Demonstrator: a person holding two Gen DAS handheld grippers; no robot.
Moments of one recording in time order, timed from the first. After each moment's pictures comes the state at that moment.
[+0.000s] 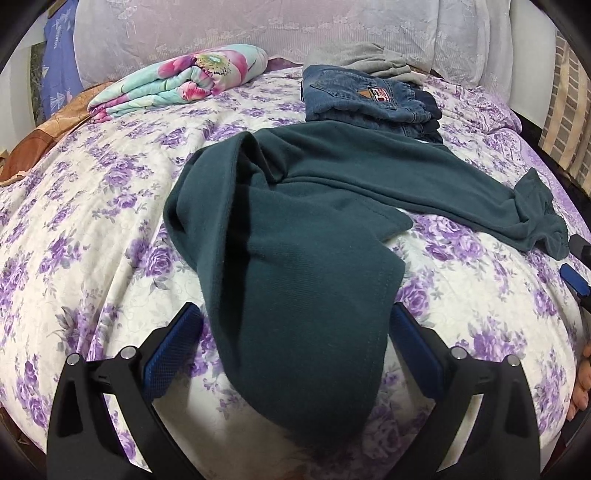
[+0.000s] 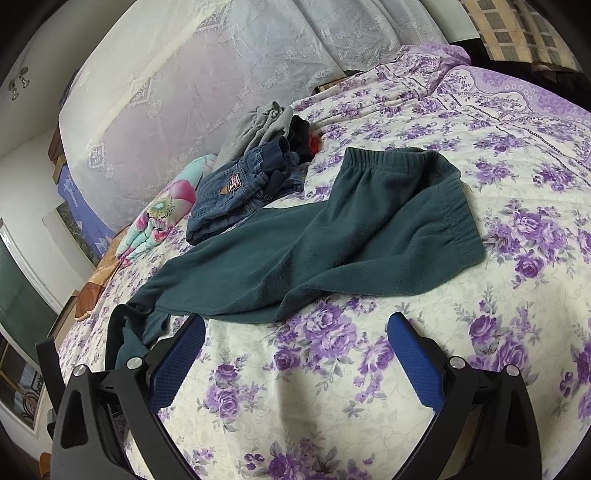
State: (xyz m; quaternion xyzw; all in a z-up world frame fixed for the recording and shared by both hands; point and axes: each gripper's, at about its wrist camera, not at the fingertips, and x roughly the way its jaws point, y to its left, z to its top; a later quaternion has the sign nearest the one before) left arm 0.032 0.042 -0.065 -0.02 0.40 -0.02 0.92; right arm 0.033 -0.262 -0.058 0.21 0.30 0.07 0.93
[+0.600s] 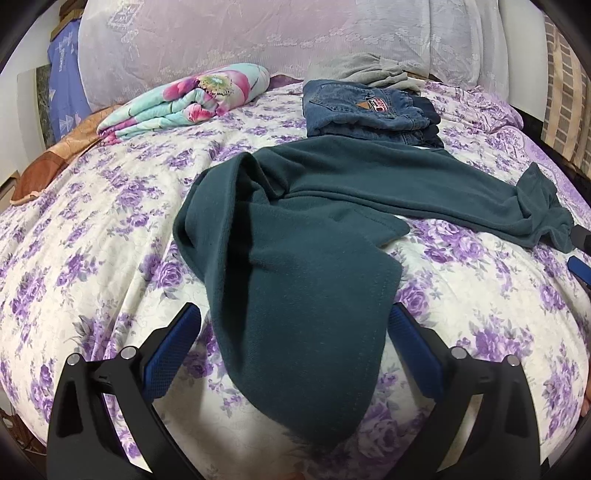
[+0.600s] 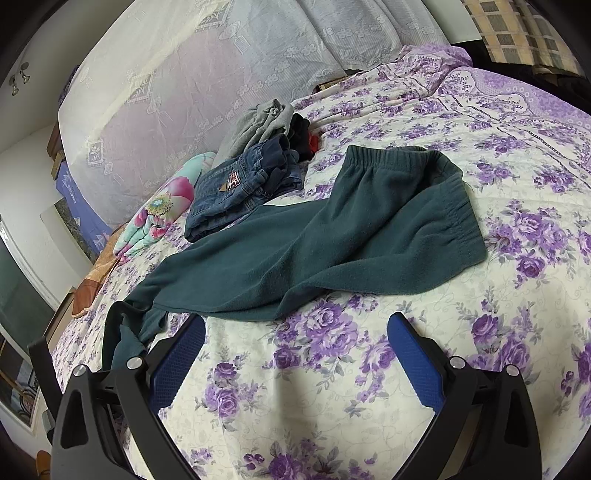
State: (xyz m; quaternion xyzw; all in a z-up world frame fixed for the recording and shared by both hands) left arm 0.025 0.035 -0.061 0.02 0.37 0.00 0.93; right arm 0.034 -0.260 -0.058 0.21 0.31 0.07 0.93
